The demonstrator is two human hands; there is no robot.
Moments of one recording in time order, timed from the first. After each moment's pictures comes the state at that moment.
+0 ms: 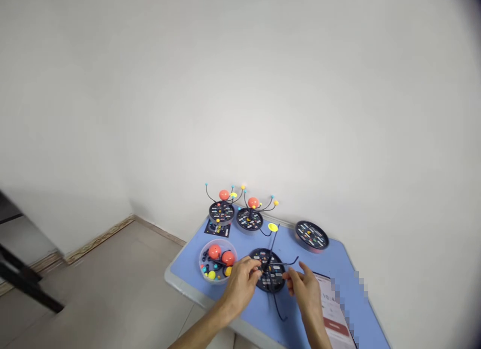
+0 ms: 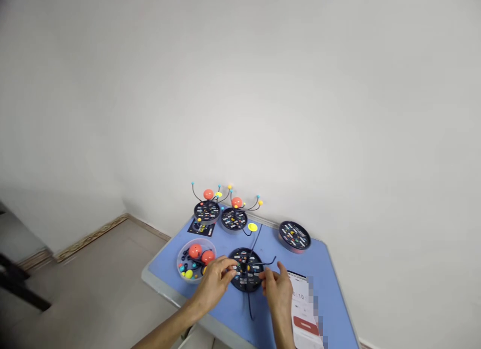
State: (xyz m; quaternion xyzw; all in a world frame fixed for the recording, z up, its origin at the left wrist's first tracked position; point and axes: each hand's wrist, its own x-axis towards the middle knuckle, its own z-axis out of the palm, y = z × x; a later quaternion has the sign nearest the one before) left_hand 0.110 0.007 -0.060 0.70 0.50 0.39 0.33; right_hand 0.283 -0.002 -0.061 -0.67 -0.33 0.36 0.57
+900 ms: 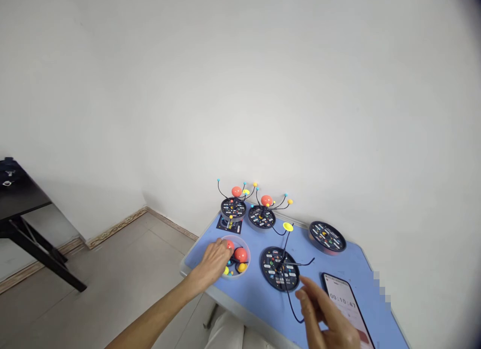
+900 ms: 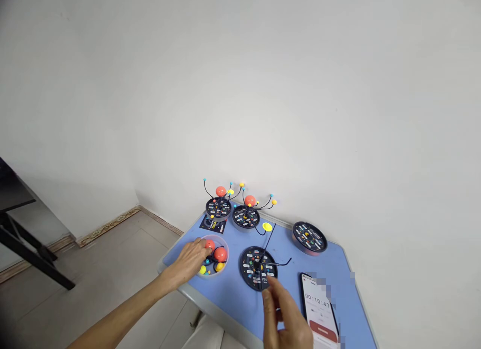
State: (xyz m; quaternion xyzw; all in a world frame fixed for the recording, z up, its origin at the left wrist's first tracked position) left_hand -0.006 0.037 -0.060 0.81 0.55 0.14 0.13; right_hand 0.237 -0.084 -0.021 -0.65 -0.52 0.10 0.55
